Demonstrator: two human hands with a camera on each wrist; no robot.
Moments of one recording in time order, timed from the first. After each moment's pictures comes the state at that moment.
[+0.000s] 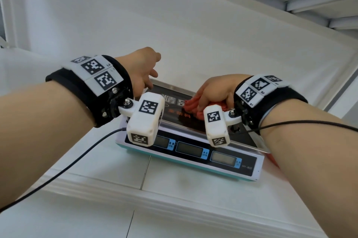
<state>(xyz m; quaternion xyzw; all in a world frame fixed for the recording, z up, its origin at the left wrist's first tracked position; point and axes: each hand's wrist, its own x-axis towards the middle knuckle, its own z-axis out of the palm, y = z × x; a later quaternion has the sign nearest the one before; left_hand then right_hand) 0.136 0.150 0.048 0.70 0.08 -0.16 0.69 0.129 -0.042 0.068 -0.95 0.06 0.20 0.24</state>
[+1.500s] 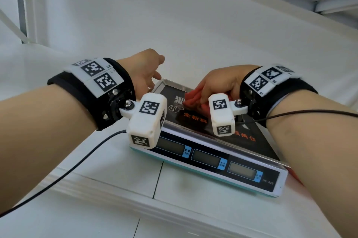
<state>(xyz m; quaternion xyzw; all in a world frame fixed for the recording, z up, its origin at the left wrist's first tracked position) 0.131 0.175 0.041 0.64 0.11 -0.18 0.74 0.154 -0.008 0.076 -0.93 0.01 0.26 0.26</state>
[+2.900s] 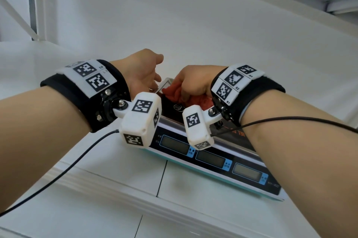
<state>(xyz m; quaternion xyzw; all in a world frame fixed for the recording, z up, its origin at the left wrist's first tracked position) 0.136 0.192 0.030 0.61 0.08 -0.22 0.76 0.157 0.044 0.058 -0.96 -0.11 0.18 0.17</state>
